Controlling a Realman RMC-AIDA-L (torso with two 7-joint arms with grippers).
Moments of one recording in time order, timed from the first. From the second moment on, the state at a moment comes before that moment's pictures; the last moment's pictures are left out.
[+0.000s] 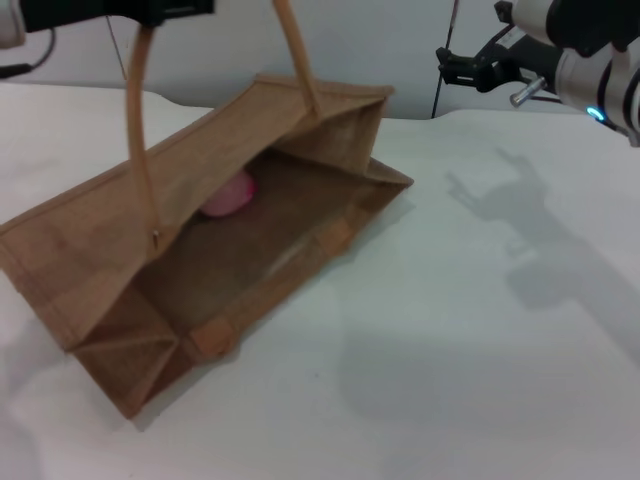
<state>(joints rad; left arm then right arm) -0.63 -2.03 0.63 1.09 -1.26 -1.38 1.55 0.63 2.02 -1.66 -1.06 0.76 0.36 -0.76</state>
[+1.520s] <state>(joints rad) -0.57 -2.05 0.28 0.66 -1.53 -1.39 2.03 0.54 2.03 -1.72 -1.06 0.78 0.04 -0.71</state>
